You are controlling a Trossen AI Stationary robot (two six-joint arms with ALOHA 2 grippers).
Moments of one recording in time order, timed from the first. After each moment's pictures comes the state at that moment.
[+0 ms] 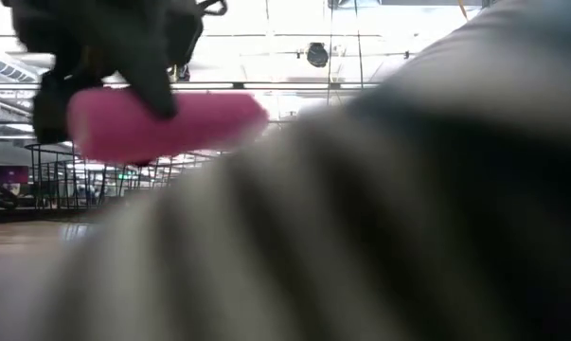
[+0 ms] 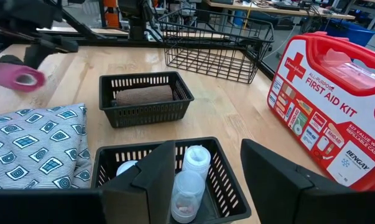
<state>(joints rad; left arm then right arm) -0.54 1.72 1.02 -0.18 -0.15 -1.22 0.06 0.51 0.25 0.01 0.26 -0.01</state>
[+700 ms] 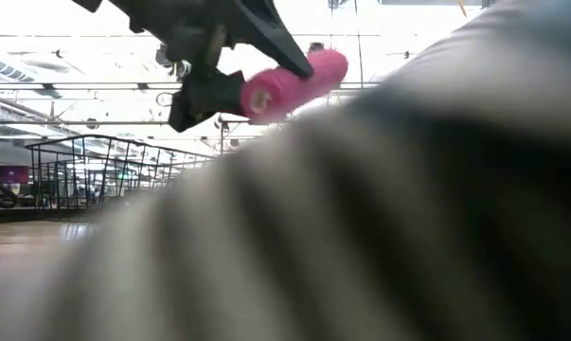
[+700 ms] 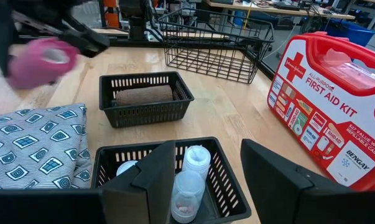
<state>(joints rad) -0.36 1.72 1.02 0.08 -0.22 -0.93 0.06 0.51 0.25 0.01 0.26 -0.01</state>
